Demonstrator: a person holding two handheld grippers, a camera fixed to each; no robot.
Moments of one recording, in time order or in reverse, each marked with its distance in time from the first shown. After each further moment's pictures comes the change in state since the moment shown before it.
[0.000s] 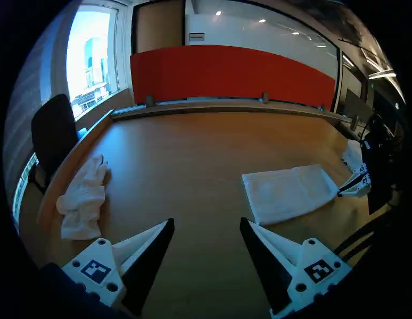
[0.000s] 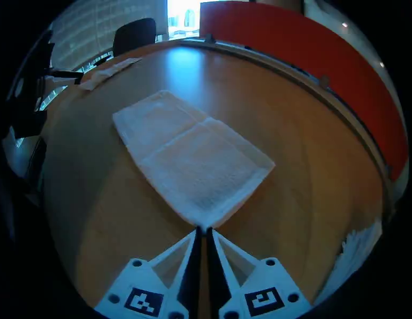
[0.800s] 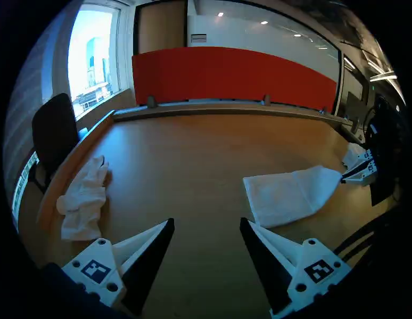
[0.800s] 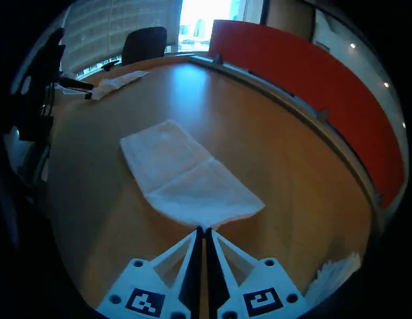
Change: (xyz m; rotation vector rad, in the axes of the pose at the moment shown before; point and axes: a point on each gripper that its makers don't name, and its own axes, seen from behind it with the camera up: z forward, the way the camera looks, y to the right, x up) left arm 0.006 -0.001 0.001 0.005 0.010 -0.011; right arm 0.070 0.000 -0.027 -0.038 0.103 -0.114
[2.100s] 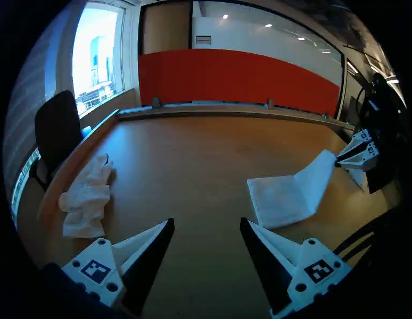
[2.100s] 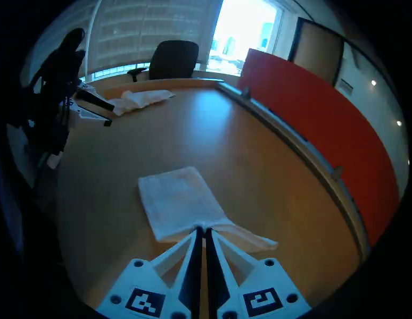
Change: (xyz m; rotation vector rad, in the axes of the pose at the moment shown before) left arm 0.001 -0.008 -0.005 0.013 0.014 -0.027; right arm 0.102 -0.025 0.007 0.070 0.116 -0.183
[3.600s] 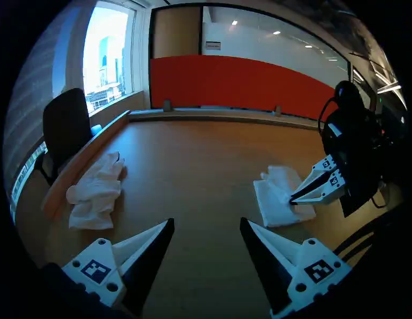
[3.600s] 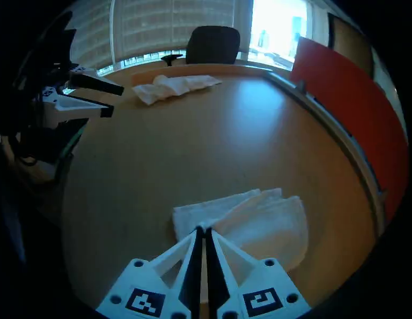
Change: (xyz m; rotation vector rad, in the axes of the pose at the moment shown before) left arm -0.009 -0.015 -0.021 0.041 0.039 -0.042; right arm 0.032 -0.092 0.114 0.257 -0.078 -0.050
